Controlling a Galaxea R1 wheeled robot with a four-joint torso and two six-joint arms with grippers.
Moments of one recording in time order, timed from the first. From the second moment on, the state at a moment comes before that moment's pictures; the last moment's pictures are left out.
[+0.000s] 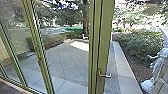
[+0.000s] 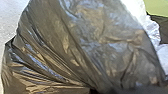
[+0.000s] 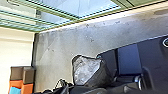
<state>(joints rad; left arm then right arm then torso) 1.53 2.94 -2.53 -0.42 -0.10 0.47 -1.41 1.90 -1.08 -0.19 0.13 0.41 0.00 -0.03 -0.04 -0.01</state>
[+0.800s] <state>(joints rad) 1.53 2.95 -2.56 -0.42 -0.10 0.47 -1.10 1.77 -0.93 -0.11 -0.06 0.43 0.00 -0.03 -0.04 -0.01</state>
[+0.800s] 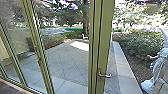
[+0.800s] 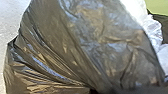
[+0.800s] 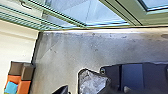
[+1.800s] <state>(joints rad) 1.53 2.98 -2.59 -0.42 -0.10 0.47 -0.66 1.75 -0.89 -0.09 -0.35 0.68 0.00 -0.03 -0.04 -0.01</state>
